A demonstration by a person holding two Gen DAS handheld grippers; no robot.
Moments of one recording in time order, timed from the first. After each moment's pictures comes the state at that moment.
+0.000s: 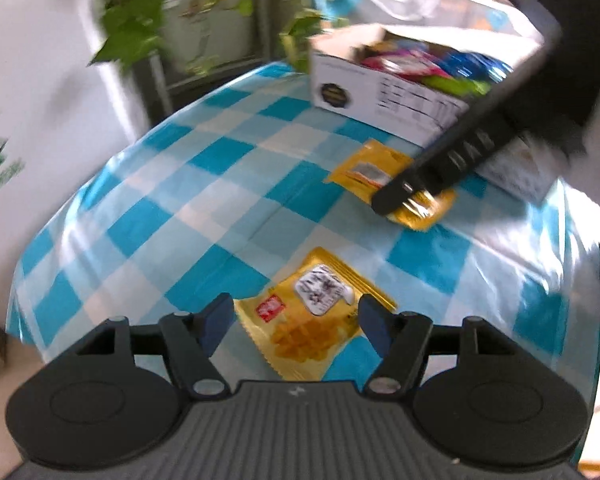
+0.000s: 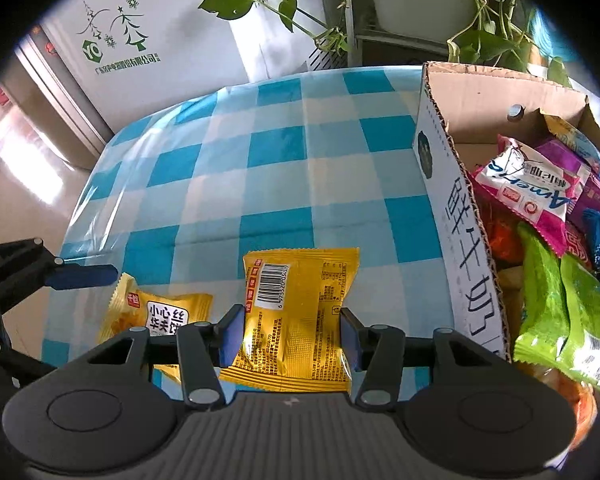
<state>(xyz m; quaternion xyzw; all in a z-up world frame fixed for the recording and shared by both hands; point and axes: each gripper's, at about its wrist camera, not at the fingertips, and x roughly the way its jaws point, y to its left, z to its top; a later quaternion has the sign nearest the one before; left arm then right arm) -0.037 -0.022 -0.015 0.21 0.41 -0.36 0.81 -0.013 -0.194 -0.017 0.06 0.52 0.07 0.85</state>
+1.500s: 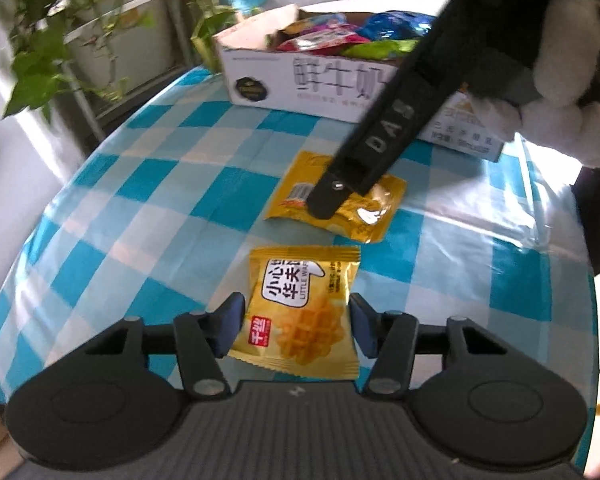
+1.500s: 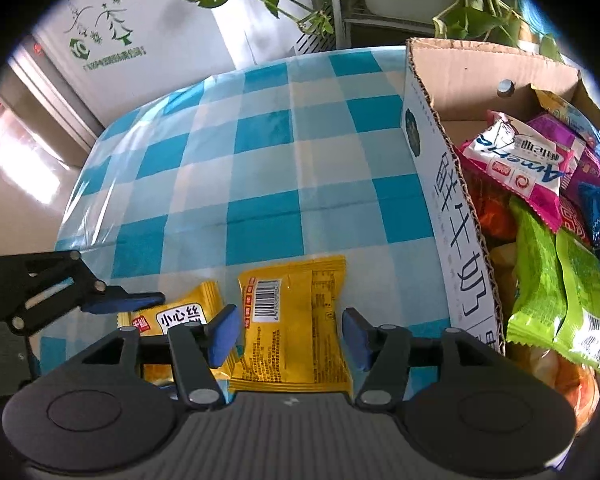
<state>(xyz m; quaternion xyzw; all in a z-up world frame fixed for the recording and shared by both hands) -0.046 -0.049 -0.024 0.27 0.40 -0.42 0.77 -0.016 -0.198 -0.022 0.07 0.54 0.06 0.83</state>
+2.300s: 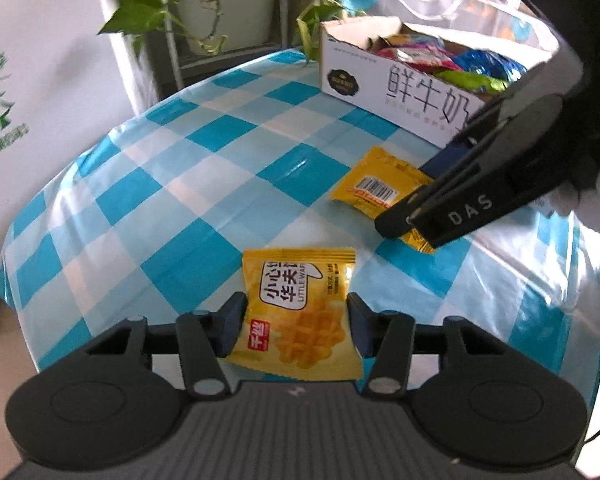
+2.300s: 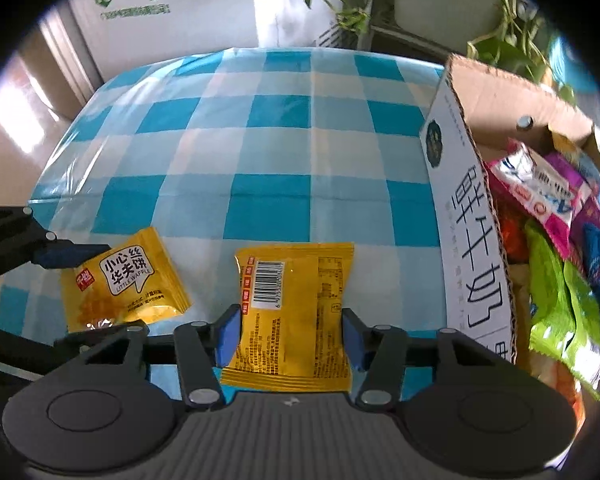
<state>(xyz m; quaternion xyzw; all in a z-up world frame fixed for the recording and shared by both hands) -0.046 -0.027 -0.026 0.16 0.44 -0.31 0.83 -0.022 -0.171 -0.032 -0.03 0.54 0.07 0.84</state>
